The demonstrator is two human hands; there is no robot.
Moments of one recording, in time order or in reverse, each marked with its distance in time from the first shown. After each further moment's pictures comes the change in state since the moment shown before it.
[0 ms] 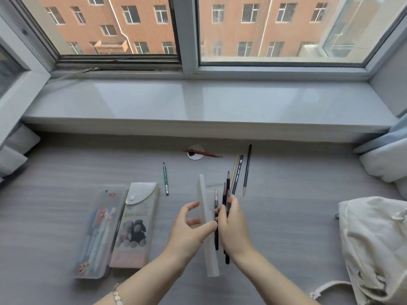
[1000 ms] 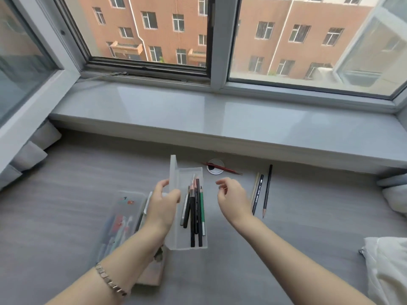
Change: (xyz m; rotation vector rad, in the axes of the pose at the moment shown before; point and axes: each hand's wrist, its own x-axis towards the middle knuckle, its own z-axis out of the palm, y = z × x) left_hand 0.045 0.051 -0.083 -0.013 0.283 0.142; right_hand 0.090 -0.038 0.037 -0.460 -0.062 -0.186
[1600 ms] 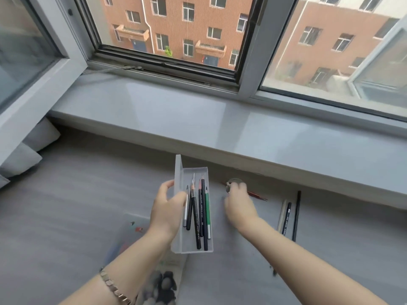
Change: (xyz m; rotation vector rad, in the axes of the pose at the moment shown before) left_hand 0.080 0.013 -0.025 -0.083 0.023 -0.095; right_hand 0.084 -0.017 0.043 -0.575 -0.187 -0.002
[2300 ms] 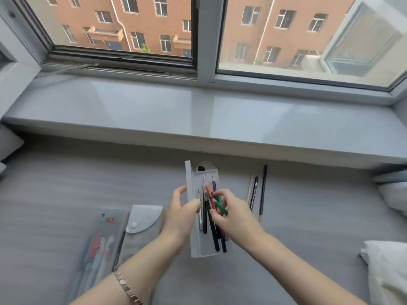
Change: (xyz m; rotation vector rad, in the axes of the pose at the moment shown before) left_hand -0.052 -0.023 0.072 0.089 -0.207 -0.025; right_hand -0.096 0.049 -0.023 0.596 0.027 -0.061
